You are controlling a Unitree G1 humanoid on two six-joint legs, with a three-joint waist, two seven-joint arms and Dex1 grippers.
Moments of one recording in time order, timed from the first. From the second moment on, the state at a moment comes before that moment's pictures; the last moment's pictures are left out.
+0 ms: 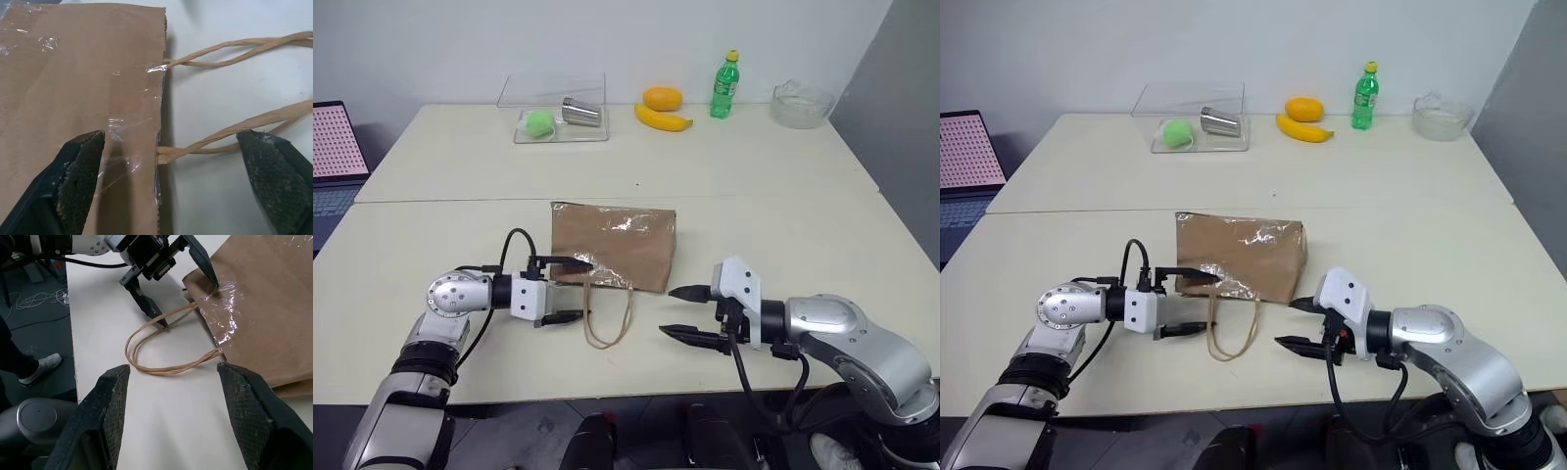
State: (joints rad) left arm -0.50 0.69 -0.13 0.71 -0.10 -0.95 -1.26; right arm -0.25 -0.63 0.18 -0.70 0.51 0.84 0.76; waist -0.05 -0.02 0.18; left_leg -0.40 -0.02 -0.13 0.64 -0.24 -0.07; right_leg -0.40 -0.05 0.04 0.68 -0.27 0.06
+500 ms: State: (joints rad) left arm -0.48 0.65 -0.19 0.66 -0.12 -0.98 -1.25; right arm -0.24 -0.67 0.18 -0.73 0.54 0.84 0.77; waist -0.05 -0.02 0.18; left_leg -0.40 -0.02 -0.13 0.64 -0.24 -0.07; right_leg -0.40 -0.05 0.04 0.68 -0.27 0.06
